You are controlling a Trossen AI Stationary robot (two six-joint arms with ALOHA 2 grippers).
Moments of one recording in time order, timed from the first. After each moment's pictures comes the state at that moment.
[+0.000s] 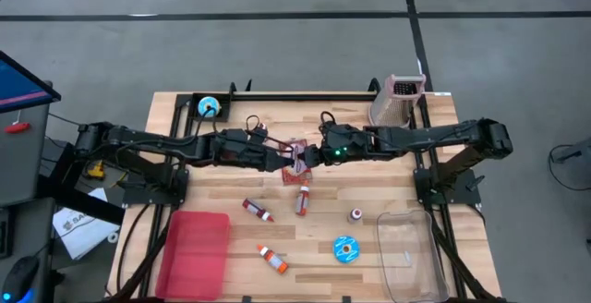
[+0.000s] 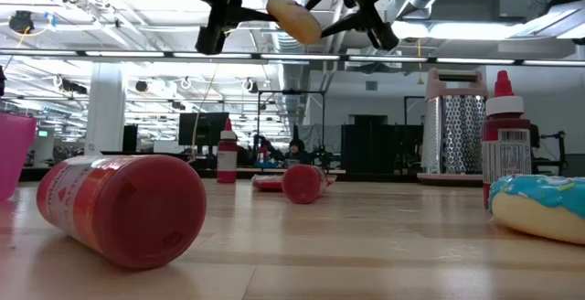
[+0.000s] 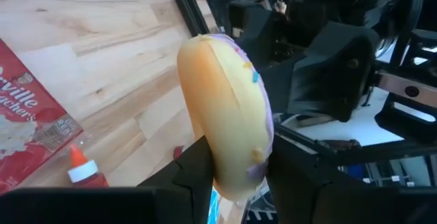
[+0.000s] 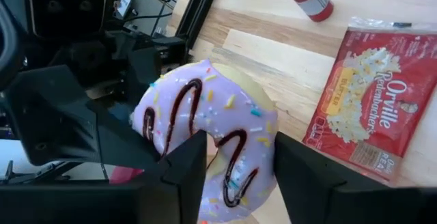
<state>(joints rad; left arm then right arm) 0.01 1.29 0.84 0.14 -0.06 -1.12 0.01 1.49 1.19 -0.28 0.16 1.12</state>
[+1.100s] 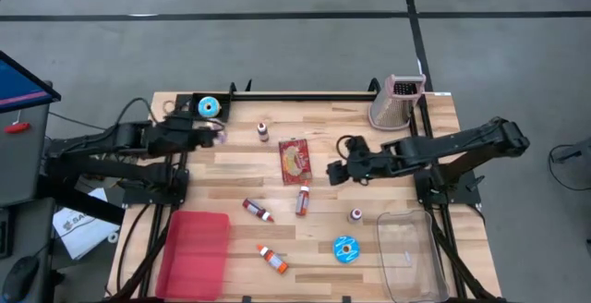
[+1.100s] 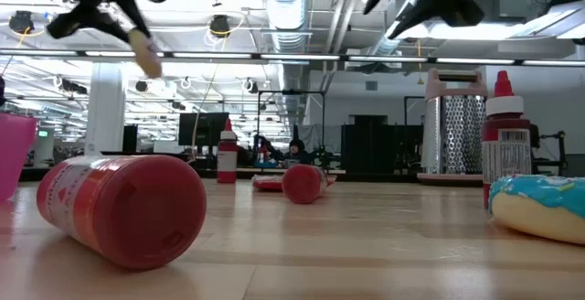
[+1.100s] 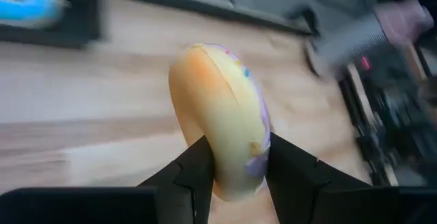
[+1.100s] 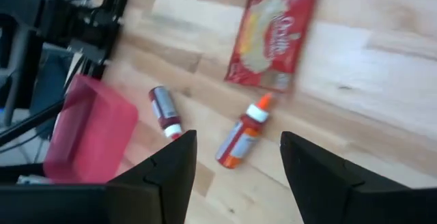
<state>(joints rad) 0.08 0.65 0.84 -0.94 -0.54 -1.25 0.21 1.35 1.19 -0.73 0.35 1.35</state>
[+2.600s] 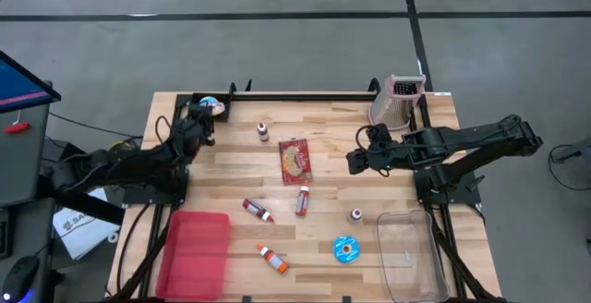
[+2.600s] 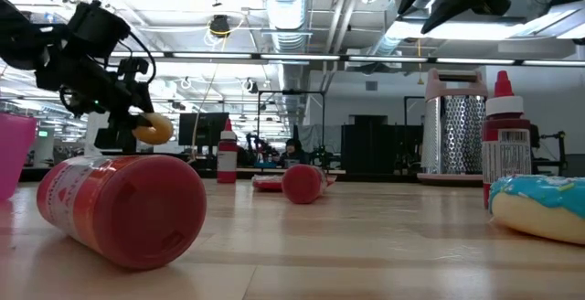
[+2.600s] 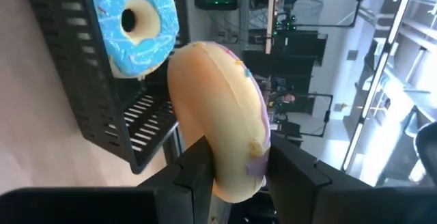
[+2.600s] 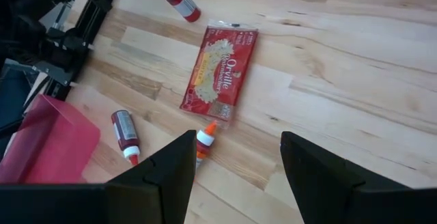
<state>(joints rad) 0.62 0.93 0.08 0.55 -0.73 -1.80 0.20 1.20 1.19 -0.94 0.47 1.28</state>
